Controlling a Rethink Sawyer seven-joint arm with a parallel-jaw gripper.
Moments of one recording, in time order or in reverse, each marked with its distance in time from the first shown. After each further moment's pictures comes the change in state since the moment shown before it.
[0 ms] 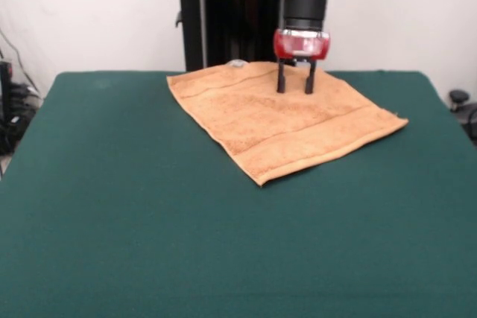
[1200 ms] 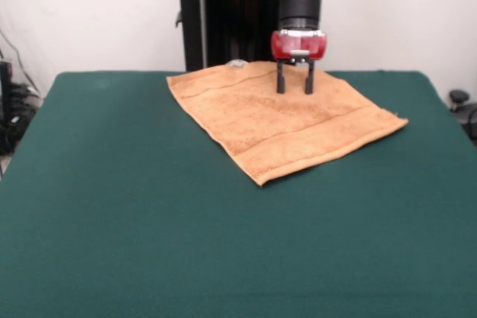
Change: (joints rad) arm -0.044 0.133 0.007 0.005 -0.007 -0.281 0.000
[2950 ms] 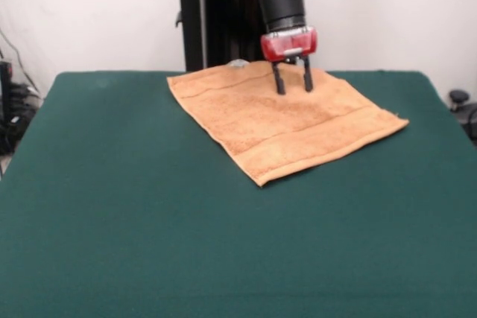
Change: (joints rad) arm -0.132 -0.033 -0.043 -0.121 -0.380 0.155 0.000
